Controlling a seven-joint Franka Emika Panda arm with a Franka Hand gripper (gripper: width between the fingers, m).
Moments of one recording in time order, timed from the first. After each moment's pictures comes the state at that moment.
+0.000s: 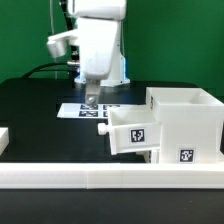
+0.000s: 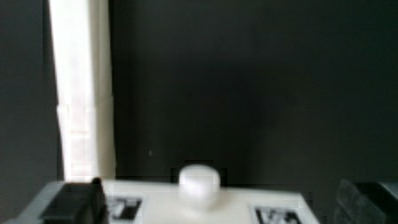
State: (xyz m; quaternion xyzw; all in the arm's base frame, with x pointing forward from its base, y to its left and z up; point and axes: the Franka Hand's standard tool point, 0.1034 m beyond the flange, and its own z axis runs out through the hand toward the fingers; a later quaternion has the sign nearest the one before) arm 0.582 -0.059 0.100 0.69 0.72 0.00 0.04
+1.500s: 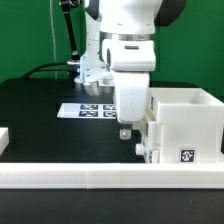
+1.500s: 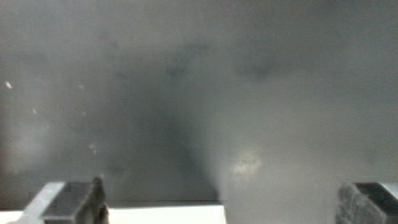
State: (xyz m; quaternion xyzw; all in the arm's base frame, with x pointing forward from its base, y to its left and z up) arm 0.546 0.017 0.045 0.71 0.71 -0.01 -0.01
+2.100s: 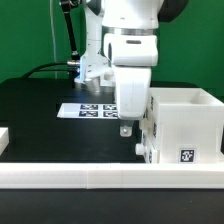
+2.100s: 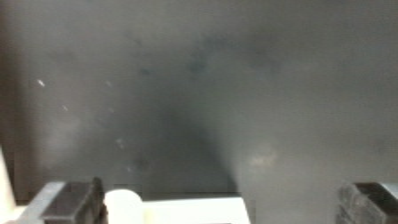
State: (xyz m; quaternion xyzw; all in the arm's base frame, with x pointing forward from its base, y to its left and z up) arm 0.559 -0.004 0.054 0.70 0.71 -0.01 0.00
